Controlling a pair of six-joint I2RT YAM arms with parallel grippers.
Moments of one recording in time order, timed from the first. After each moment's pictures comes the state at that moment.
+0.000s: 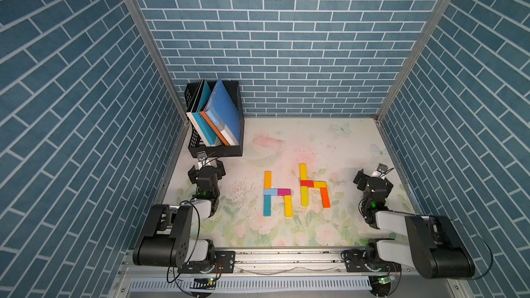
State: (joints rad) left arm -0.07 1.38 0.30 0.82 -0.41 -0.09; right arm 0.09 1.33 0.21 0.81 0.41 0.14
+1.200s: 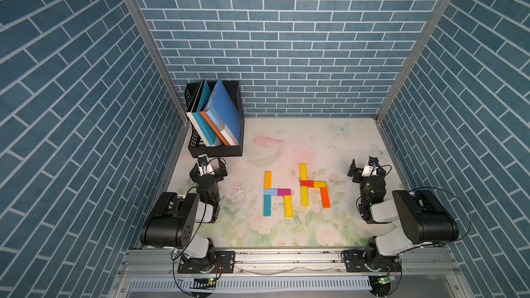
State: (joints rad) left arm -0.07 1.52 0.19 1.22 -0.37 -0.06; right arm 0.09 1.54 0.17 1.26 0.25 -0.03
